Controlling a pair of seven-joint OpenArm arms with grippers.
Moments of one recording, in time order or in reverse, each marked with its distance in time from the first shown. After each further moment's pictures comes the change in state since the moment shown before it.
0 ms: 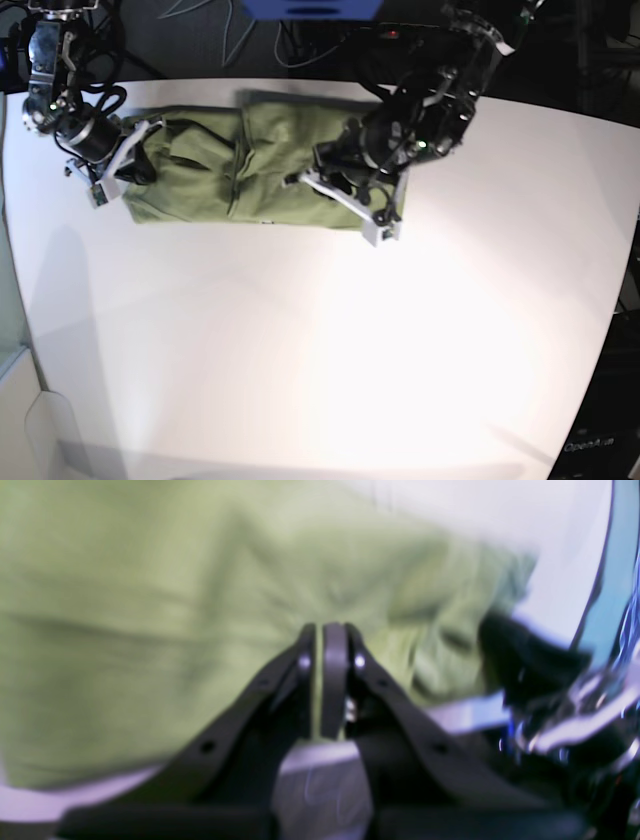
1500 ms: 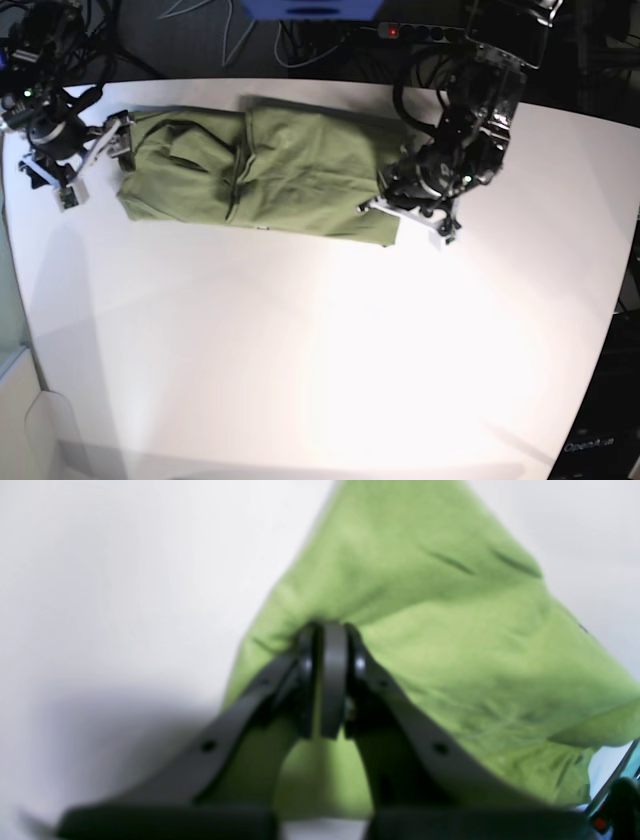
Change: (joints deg) left arm -1.3 -1.9 -12.0 -16.4 -1.6 -2.0 -1.9; right arm -1.3 -8.0 14.4 21.5 -2.8 0.9 -24.4
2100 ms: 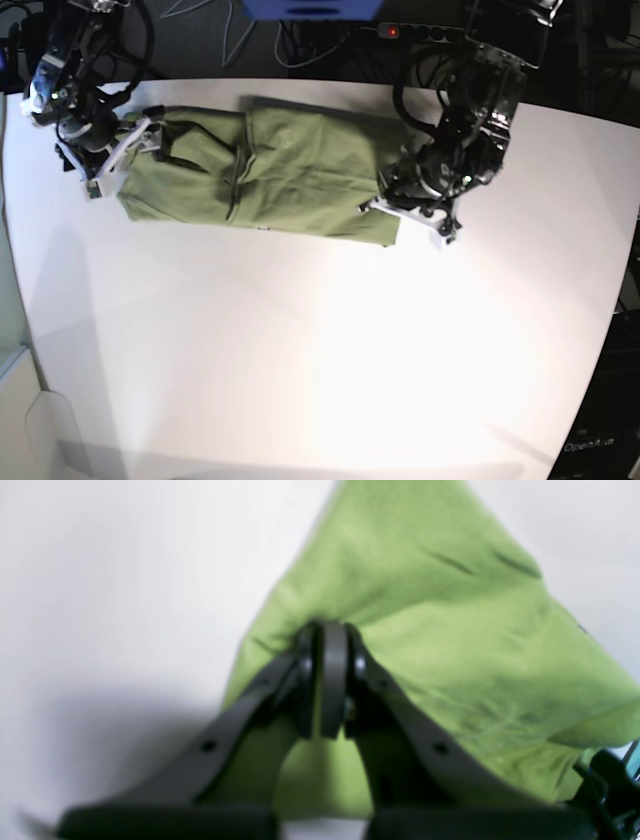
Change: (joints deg) left arm 0.0 0.0 0.0 0.0 -0.1 0.1 0.0; right arm 3.3 -6.1 0.4 -10.6 0.3 0.1 0.9
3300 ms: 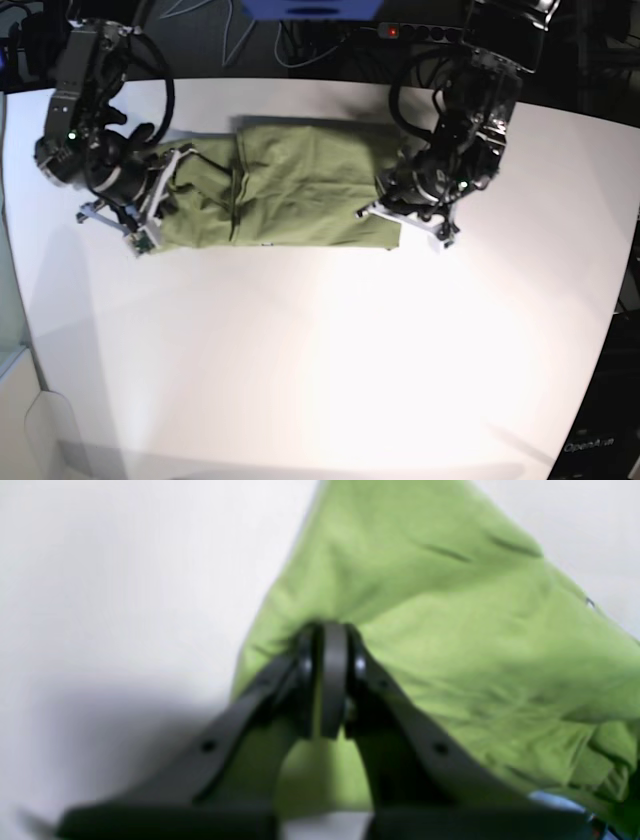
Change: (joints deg) left arm -1.2 1.1 -0.1 -0.7 0.8 0.5 0.4; right arm 6.6 2.0 -16.2 14.5 -0.4 0.2 -13.3
